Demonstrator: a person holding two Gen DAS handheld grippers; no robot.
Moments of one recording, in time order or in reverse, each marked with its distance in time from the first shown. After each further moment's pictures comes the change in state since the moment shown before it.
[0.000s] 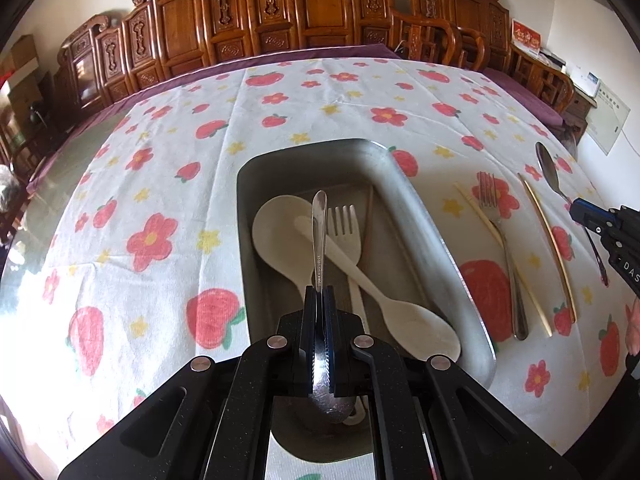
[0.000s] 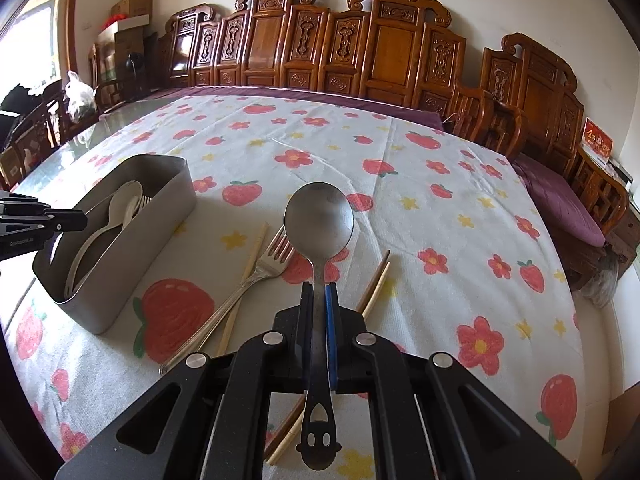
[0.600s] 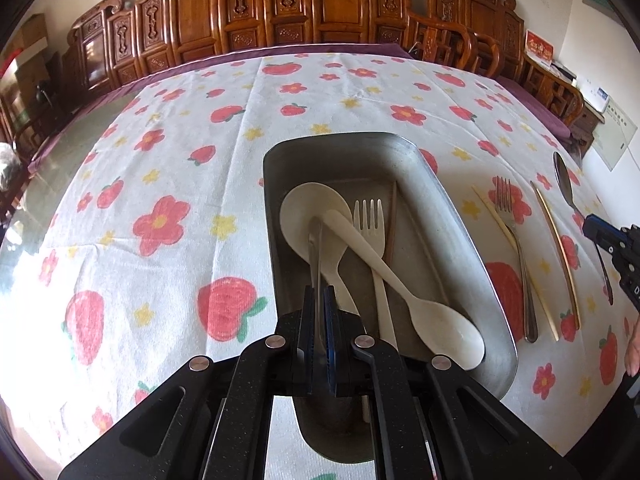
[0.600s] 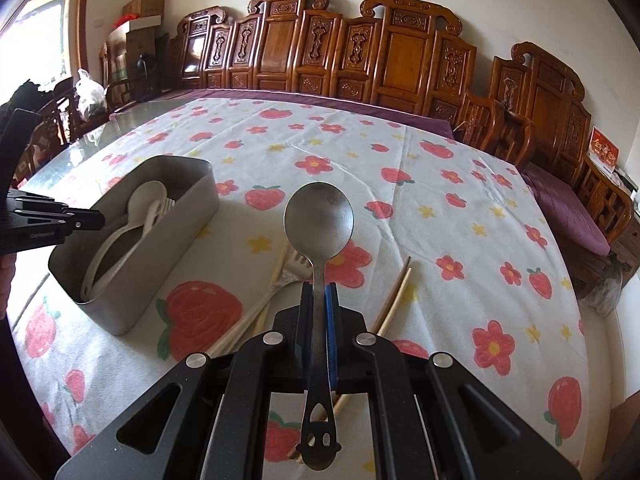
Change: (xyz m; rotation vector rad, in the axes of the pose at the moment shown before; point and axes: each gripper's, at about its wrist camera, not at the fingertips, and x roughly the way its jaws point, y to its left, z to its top) left arm 0.005 0.019 -0.003 -0.062 0.014 -0.014; right arm -0.010 0.020 0.001 -0.022 -0.023 0.032
